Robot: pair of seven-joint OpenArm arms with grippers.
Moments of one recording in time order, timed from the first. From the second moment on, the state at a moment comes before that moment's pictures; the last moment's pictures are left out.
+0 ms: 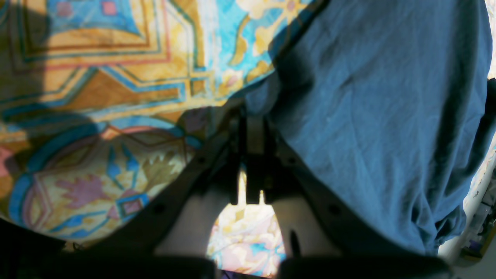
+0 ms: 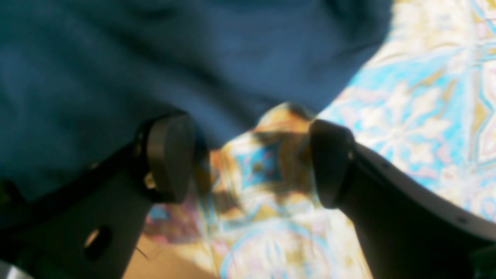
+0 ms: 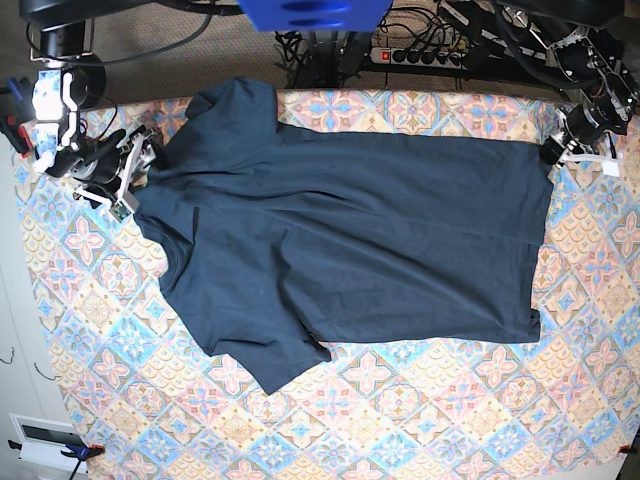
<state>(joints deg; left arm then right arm) 11.6 -15.5 -50.0 79.7 -49.4 -8.9 67.2 -12.6 32.6 9.4 89.3 30.4 40.9 -53.7</state>
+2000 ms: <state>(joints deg) 10.8 -15.0 -49.7 79.7 -49.3 -8.9 67.2 -14.8 32.4 24.5 93.3 32.7 41.1 -53.1</state>
